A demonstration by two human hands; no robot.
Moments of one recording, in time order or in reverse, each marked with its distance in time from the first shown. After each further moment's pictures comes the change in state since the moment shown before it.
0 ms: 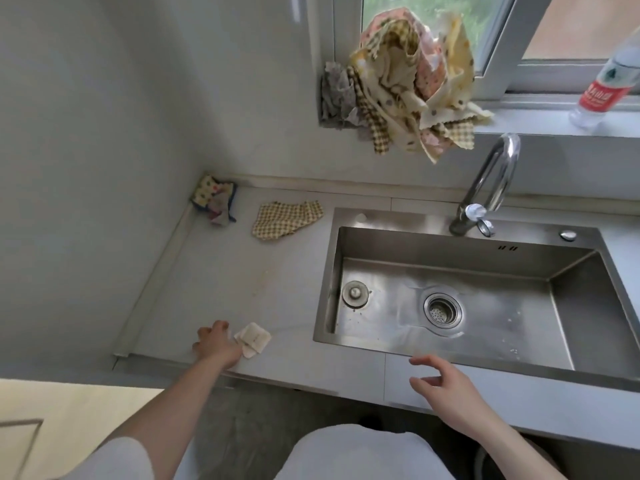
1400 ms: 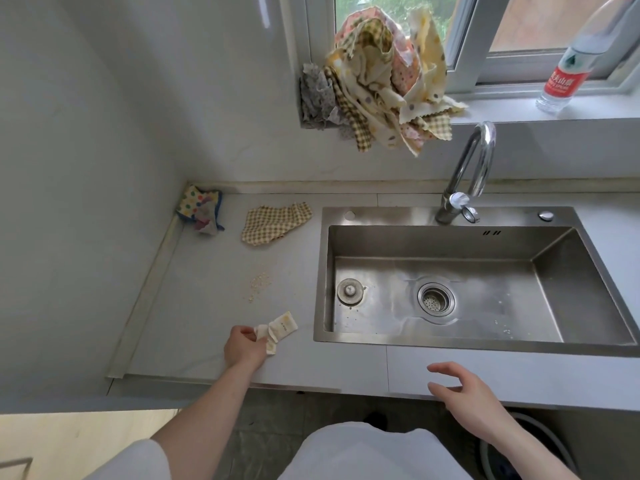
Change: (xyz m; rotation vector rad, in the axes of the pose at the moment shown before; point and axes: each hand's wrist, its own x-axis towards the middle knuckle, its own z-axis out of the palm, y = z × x) left_hand -0.023 0.041 0.029 -0.437 0.045 0.027; right_hand -0.014 0.040 0.015 0.018 0.080 0.090
